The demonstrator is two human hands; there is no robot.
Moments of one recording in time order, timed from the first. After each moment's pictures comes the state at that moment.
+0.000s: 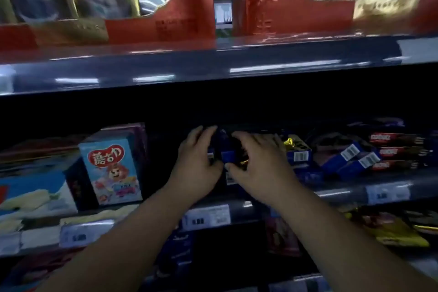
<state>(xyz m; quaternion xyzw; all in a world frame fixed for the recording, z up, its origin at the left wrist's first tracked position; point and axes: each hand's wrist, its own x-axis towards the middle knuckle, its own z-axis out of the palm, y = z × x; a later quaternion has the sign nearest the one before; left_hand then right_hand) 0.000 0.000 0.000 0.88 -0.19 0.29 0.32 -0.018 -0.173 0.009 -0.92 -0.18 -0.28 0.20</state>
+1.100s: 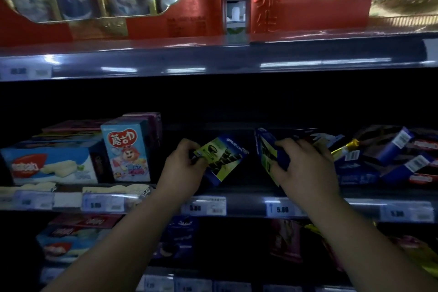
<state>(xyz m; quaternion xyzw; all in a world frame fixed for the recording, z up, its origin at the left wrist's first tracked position) -0.045 -0.002 -0.007 0.84 0.03 0.25 0.48 -0.003 -0.243 -0.015 -0.89 -0.15 -0.39 0.19</state>
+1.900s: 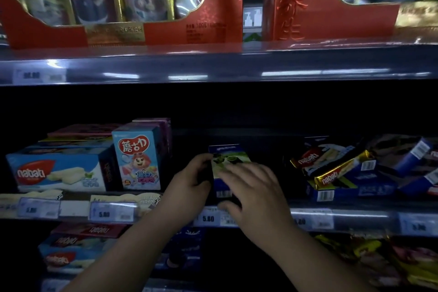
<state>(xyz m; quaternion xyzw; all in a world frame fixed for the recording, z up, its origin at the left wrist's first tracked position) -0.063 0.021 -0.017 0.84 -0.07 0.18 0.51 -0.029 -0.152 -0.040 -0.82 -0.38 -0.38 0.21</state>
